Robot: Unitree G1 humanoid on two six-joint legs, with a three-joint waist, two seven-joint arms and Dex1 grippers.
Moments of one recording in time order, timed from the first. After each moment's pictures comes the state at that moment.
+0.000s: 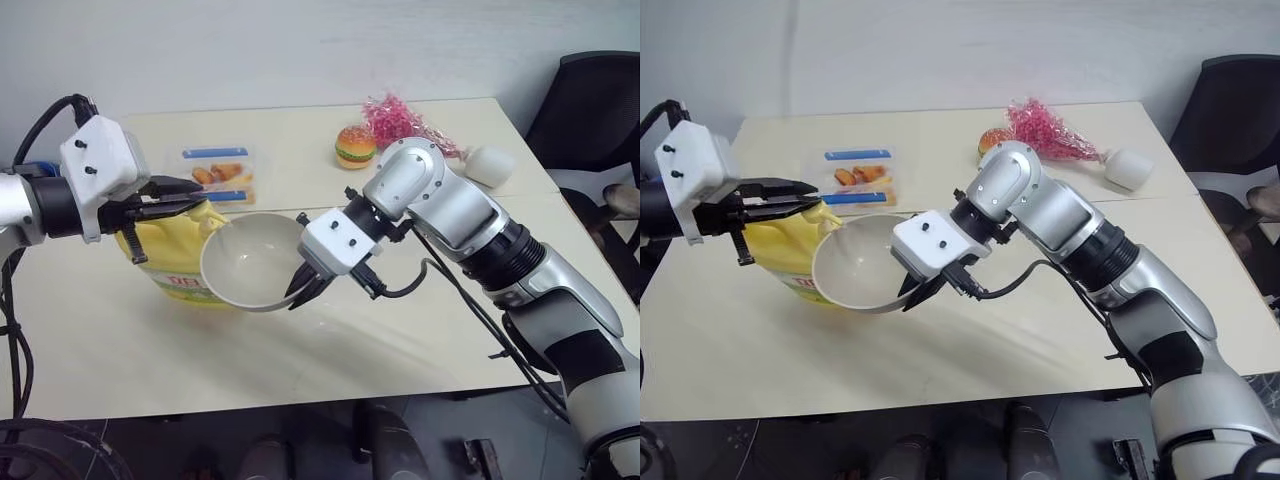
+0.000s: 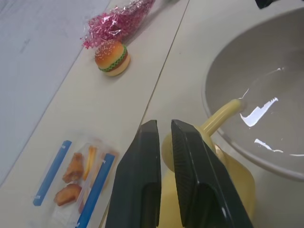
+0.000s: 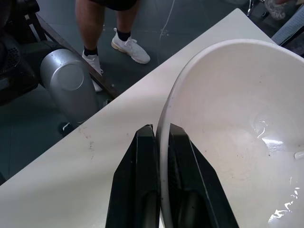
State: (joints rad) left arm -0.45 1.15 0.23 -0.30 -0.47 0.49 -0.94; right arm -1.25 -0.50 0.69 0.16 0.38 0.05 1.56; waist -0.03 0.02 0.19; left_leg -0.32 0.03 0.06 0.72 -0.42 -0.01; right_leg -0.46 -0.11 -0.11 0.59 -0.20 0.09
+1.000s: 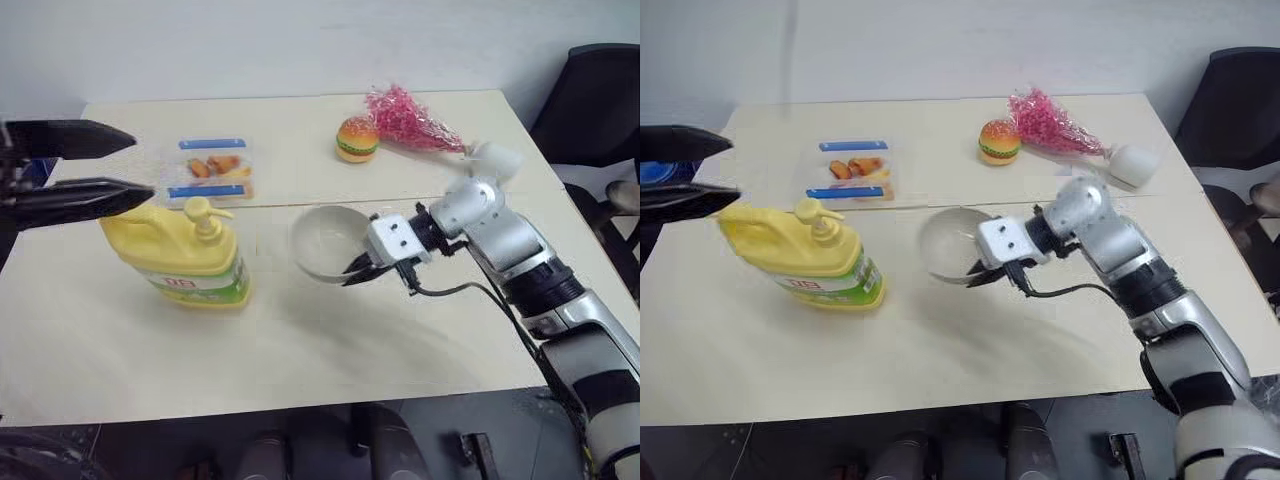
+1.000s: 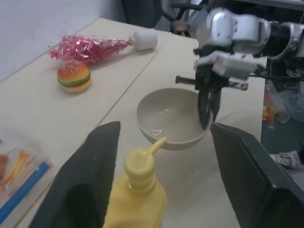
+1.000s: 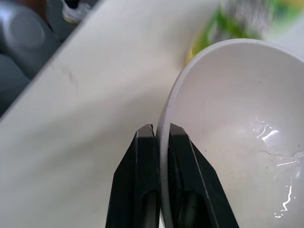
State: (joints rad) left arm -0.46 1.34 0.70 -0.31 -0.99 1.14 -1.09; right arm -0.95 -0.64 0.49 0.33 0.15 -0.08 1.47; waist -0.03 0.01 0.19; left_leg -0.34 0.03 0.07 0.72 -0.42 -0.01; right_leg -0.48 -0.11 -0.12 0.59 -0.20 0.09
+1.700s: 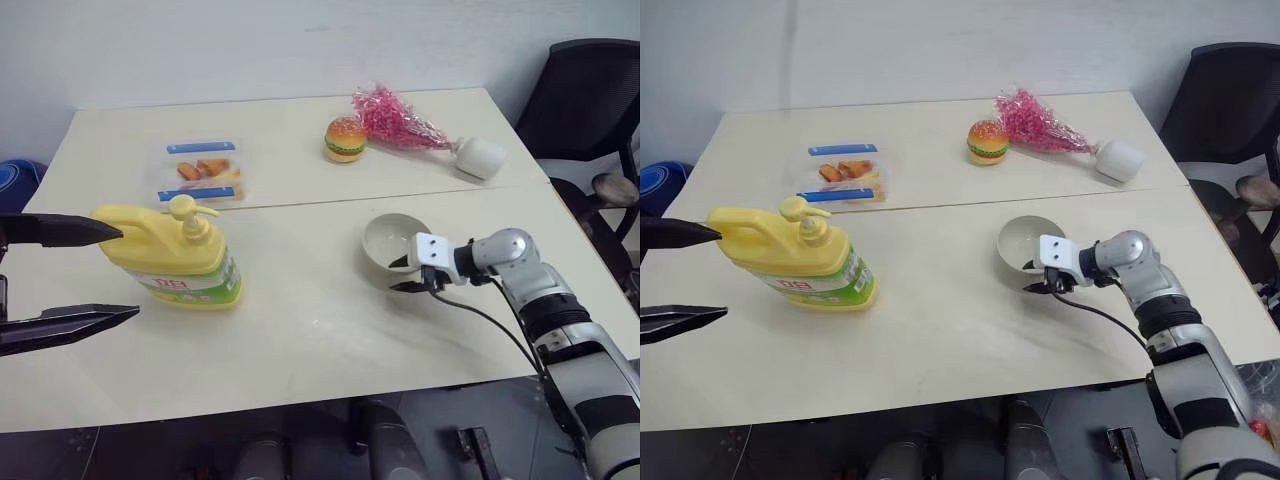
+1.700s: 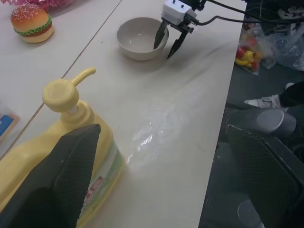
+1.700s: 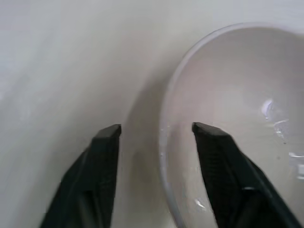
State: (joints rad) left arm -0.04 1.29 1.07 -0.55 -0.86 1.17 -1.30; right arm -0.82 -0.68 0.28 0.70 0.01 -0.19 1.28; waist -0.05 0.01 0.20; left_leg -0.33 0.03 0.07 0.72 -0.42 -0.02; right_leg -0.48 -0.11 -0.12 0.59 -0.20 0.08
